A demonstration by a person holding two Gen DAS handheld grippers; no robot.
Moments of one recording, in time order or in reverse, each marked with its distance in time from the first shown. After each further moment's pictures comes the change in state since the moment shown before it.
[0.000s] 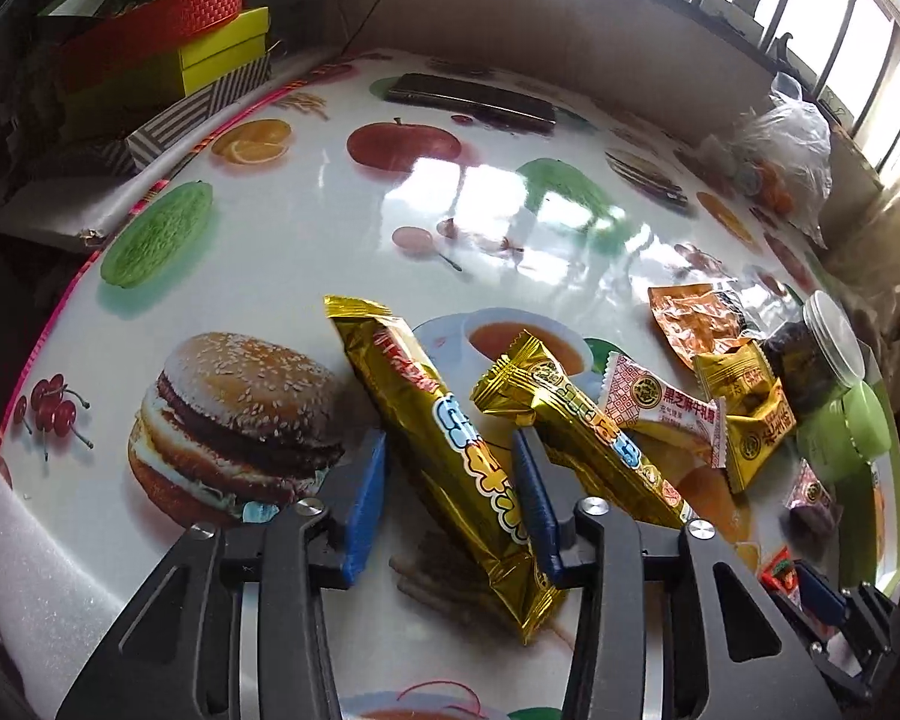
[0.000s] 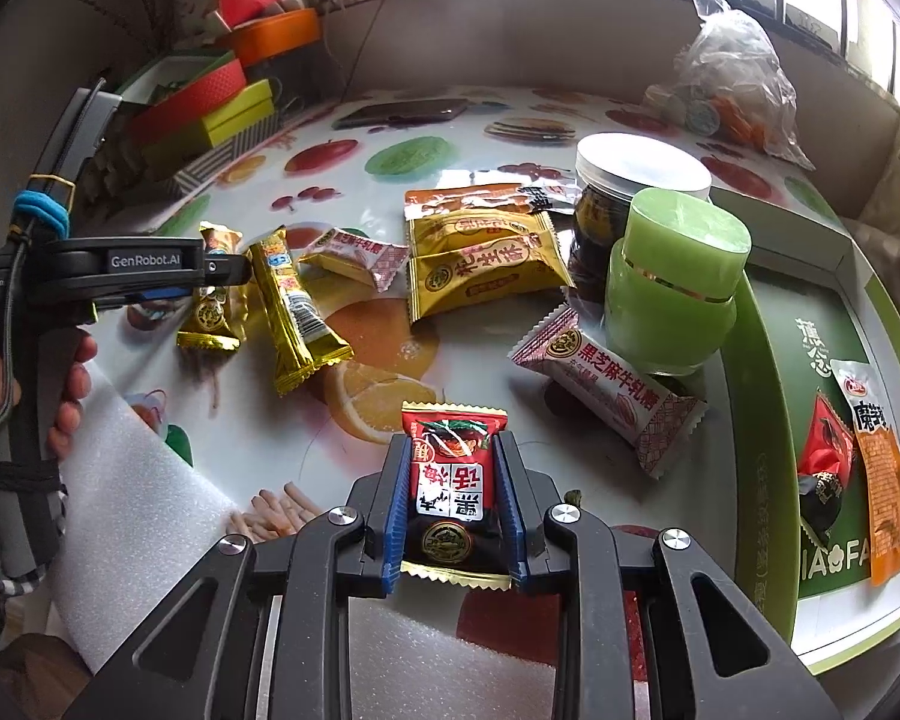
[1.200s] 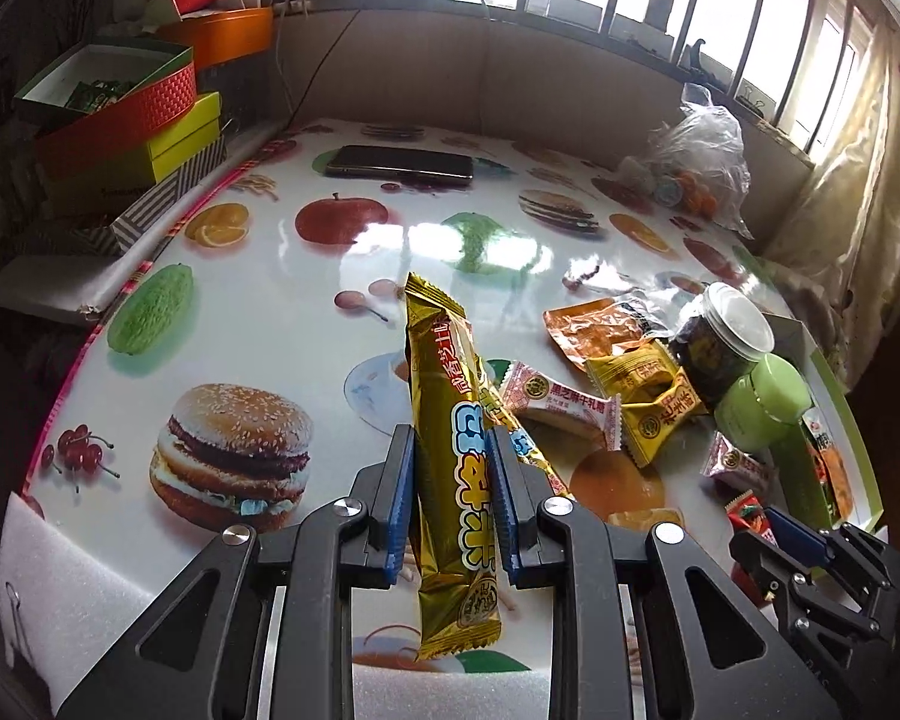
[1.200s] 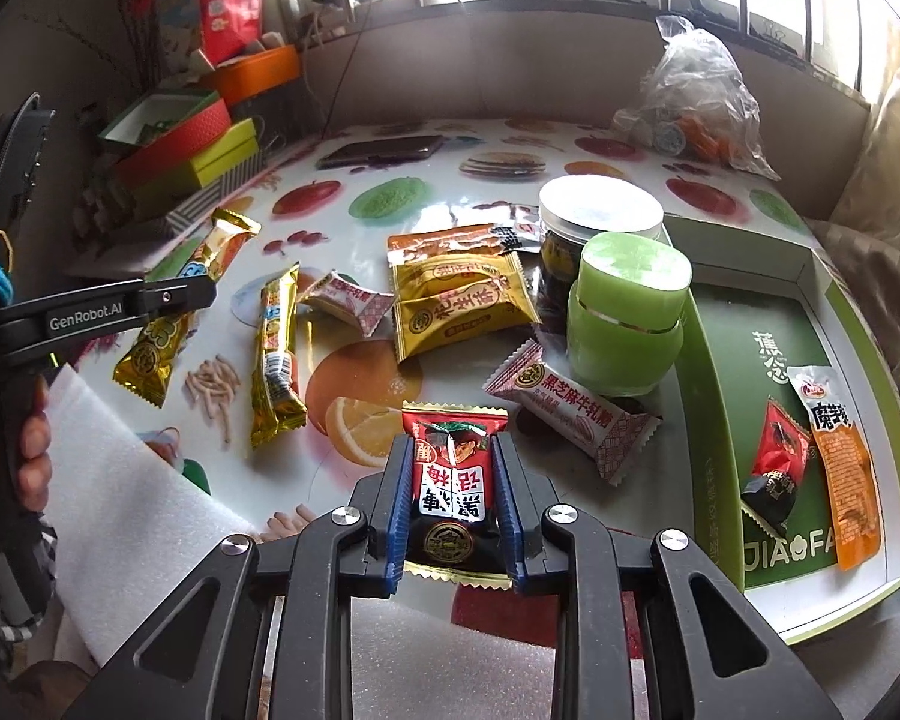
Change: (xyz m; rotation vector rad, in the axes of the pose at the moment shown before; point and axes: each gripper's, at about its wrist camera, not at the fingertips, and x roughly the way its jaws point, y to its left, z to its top) left arm -0.056 -0.026 -0.008 0.121 -0.117 -0.072; right arm -0.028 0.000 0.006 0.048 -0.070 -0.037
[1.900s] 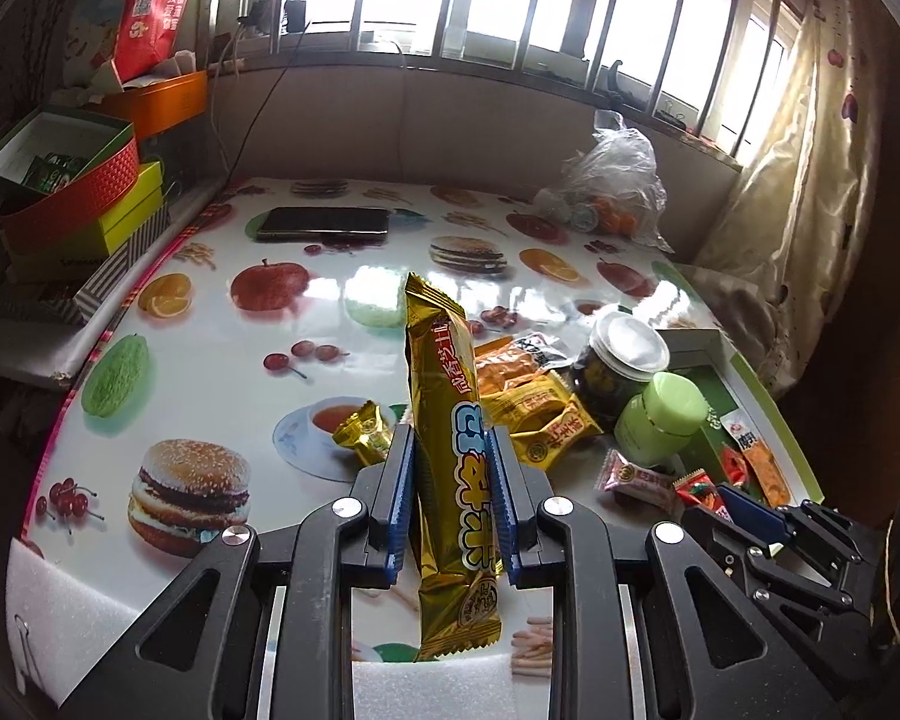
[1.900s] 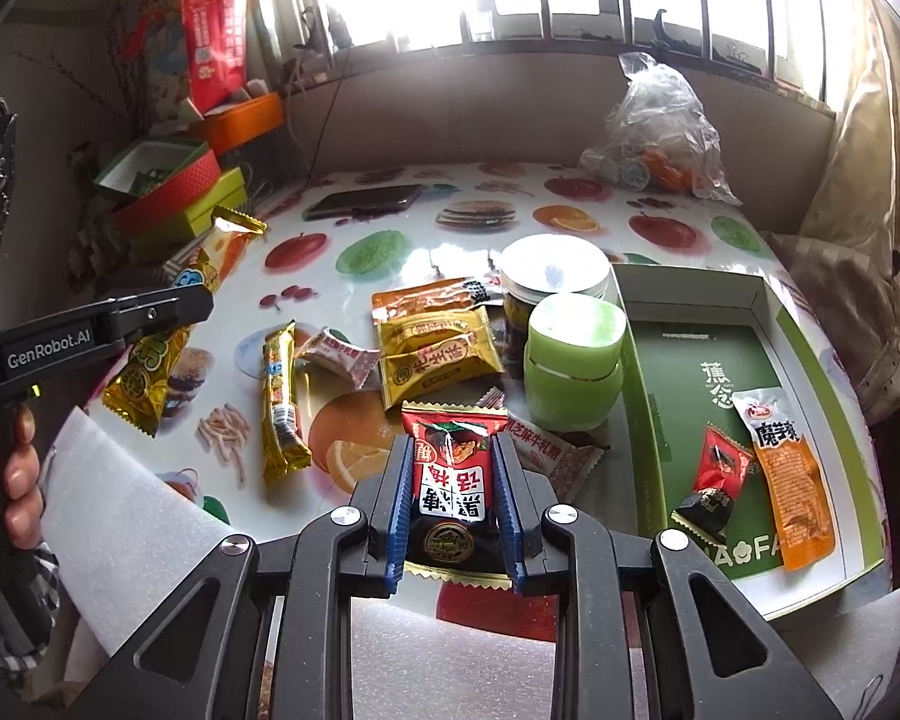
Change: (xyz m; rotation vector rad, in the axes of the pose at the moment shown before) left arm -0.041 -0.042 0.012 0.088 -0.075 -0.117; right arm -0.039 -0.010 0.012 0.051 -0.087 -0.033
